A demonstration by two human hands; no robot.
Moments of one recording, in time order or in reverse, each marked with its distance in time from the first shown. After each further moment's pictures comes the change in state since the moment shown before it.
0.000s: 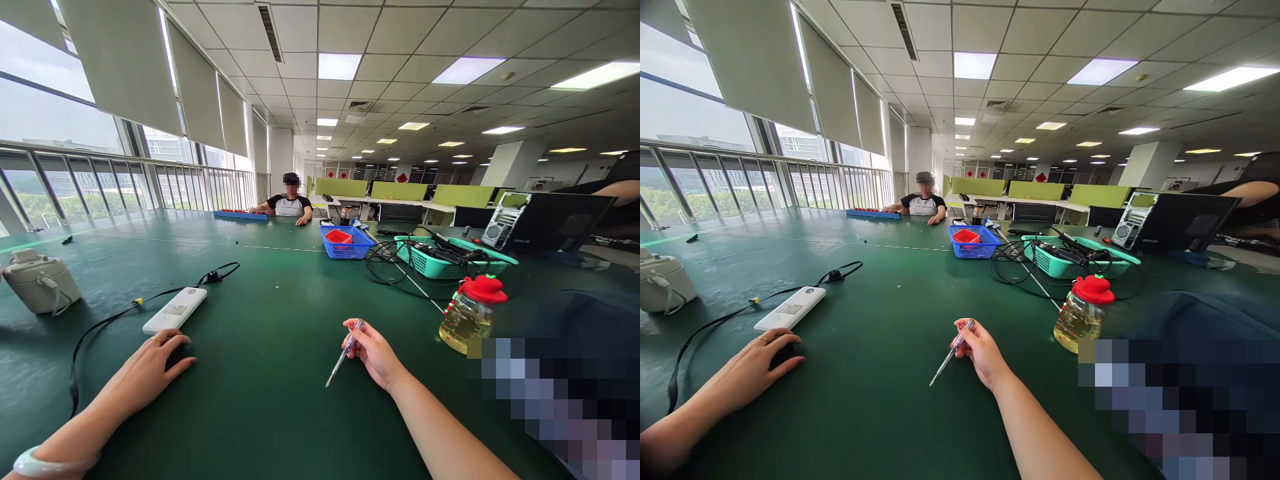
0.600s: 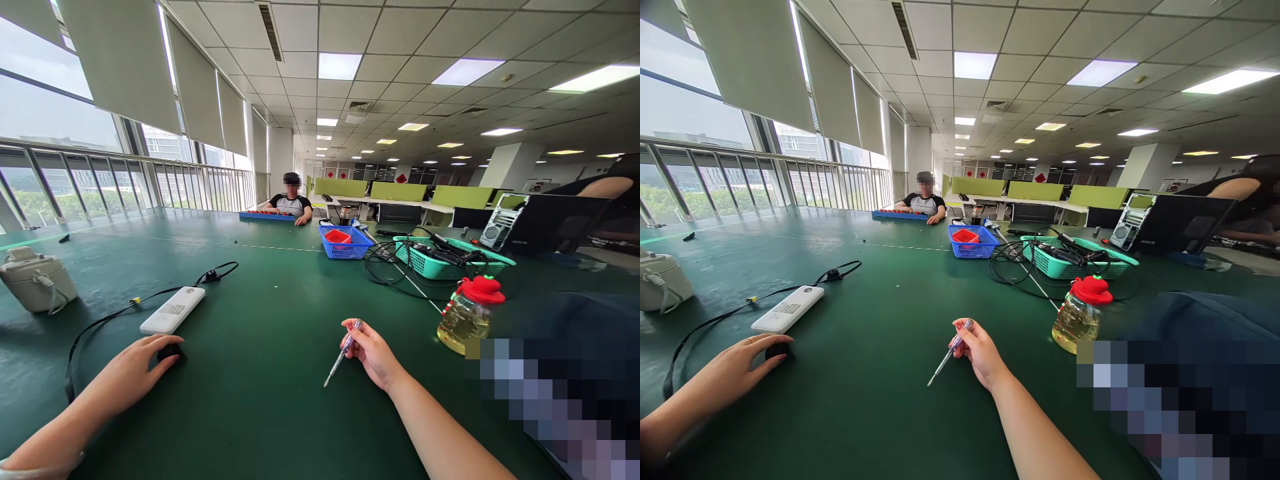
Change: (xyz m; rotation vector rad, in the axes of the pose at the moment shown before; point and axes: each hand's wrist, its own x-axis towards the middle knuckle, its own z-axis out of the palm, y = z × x) left_hand -0.002 -0.015 -0.012 -0.032 -0.017 -0.022; right_hand 0.000 -0.001 0.000 -0.005 0.003 0.004
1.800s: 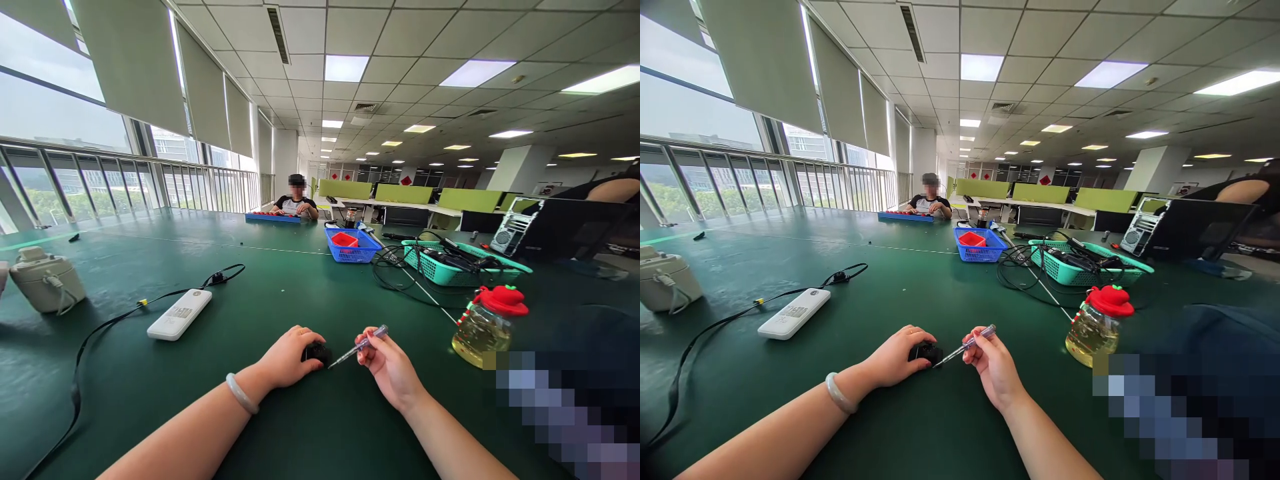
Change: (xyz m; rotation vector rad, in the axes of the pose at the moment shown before) left_hand 0.063 0.224 0.060 -0.457 -0.257 0.480; right_hand -0.006 0.001 0.006 0.291 0.083 -0.073
